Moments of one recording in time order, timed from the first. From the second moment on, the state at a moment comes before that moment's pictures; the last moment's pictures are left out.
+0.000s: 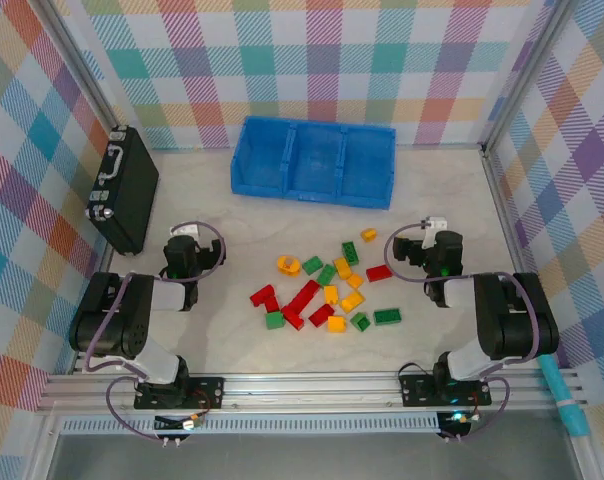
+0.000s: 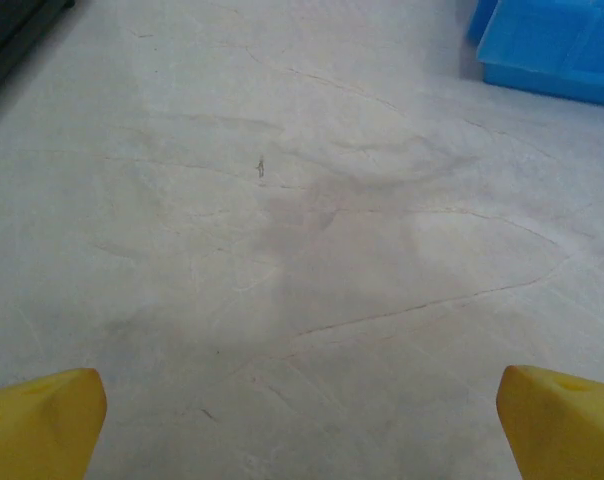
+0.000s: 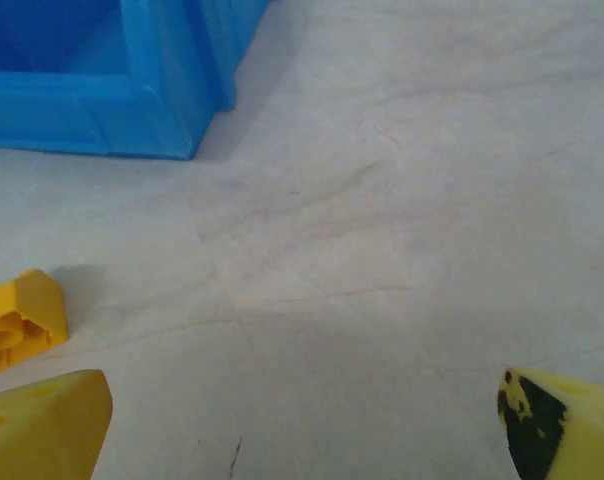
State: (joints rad) left arm -0.07 1.56 0.39 0.67 -0.15 -0.13; right arm 0.03 1.52 0.39 0.65 -0.07 0.05
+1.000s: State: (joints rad) left arm -0.08 1.56 0.40 0.72 -0.15 -0.11; right arm 0.02 1.52 0.40 0.70 -0.09 0.05
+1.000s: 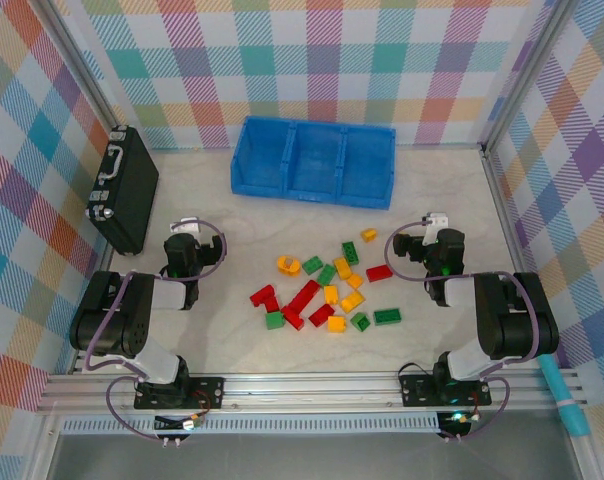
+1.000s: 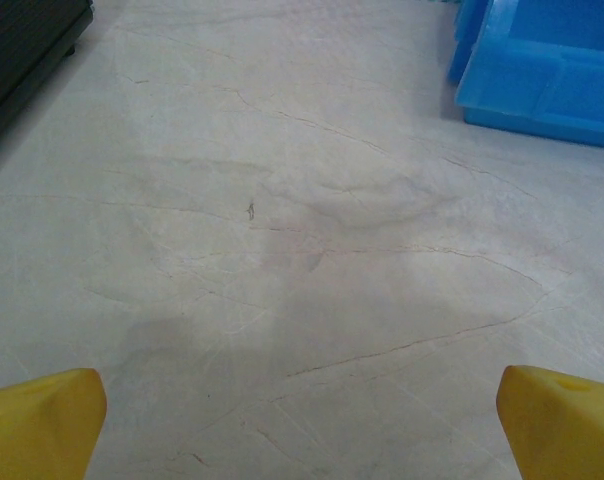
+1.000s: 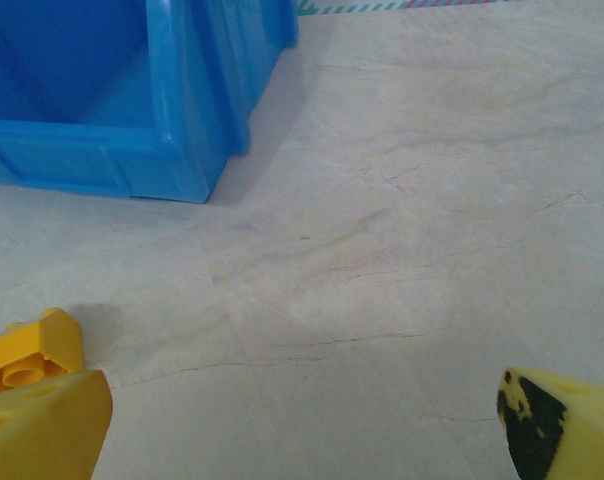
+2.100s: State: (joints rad) left arm -0.14 1.08 1.24 -0.70 0.19 -0.25; right arm 0.15 1.51 0.99 -0.38 -0.35 0.44
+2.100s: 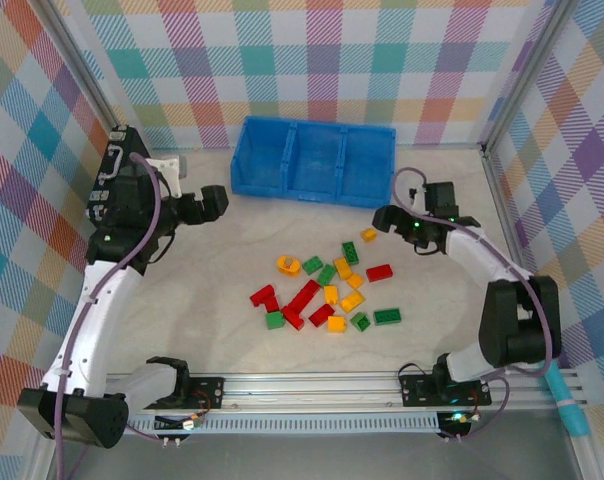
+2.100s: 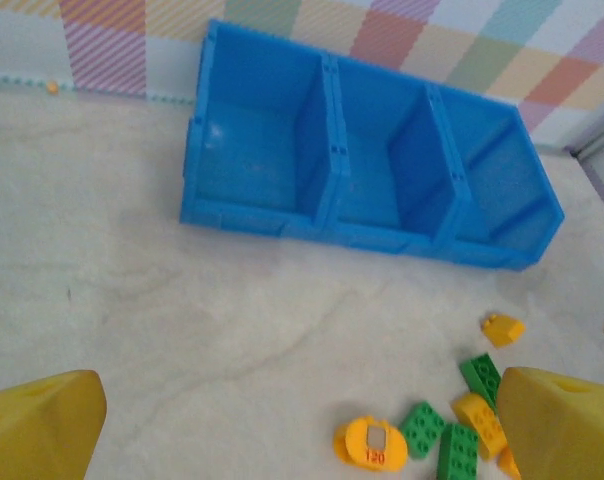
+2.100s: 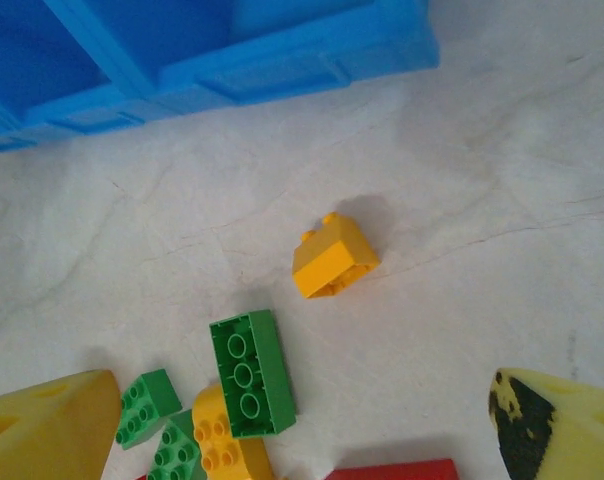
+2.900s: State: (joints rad) left arm -0.20 1.11 1.29 -0.80 0.22 -0.21; right arm 0.35 1.94 1.36 -0.63 0.04 0.47
